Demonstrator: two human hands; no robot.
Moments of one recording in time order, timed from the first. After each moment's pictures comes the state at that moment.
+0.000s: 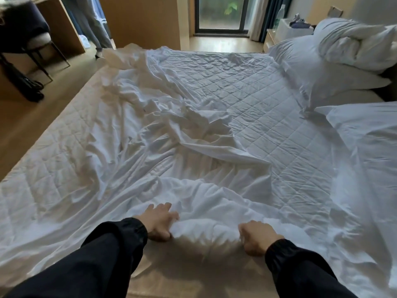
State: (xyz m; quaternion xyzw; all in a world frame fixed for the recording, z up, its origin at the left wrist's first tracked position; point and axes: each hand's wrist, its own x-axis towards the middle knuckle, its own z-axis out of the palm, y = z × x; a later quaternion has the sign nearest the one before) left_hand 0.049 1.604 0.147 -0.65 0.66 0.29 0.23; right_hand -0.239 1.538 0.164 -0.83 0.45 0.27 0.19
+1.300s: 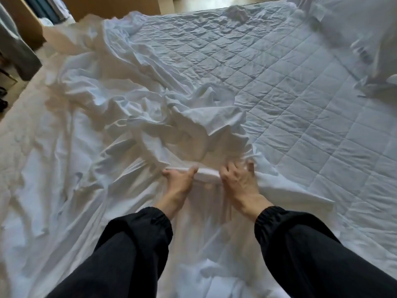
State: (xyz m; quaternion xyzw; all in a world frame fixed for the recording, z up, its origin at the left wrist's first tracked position) left_hand 0.086 1.249 -0.006 -0.78 0.13 0.42 -0.44; right_hand -0.068 1.215 -0.002 -0.86 0.51 0.01 -0.02
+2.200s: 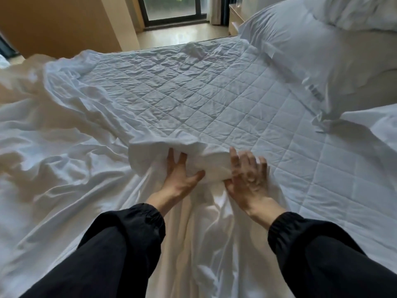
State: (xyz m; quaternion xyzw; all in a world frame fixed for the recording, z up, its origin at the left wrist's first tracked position) left_hand 0.036 1.047 0.017 -0.71 0.58 0.31 -0.24; right_hand -0.156 1.033 0.006 -0.78 0.61 -0.11 -0.02
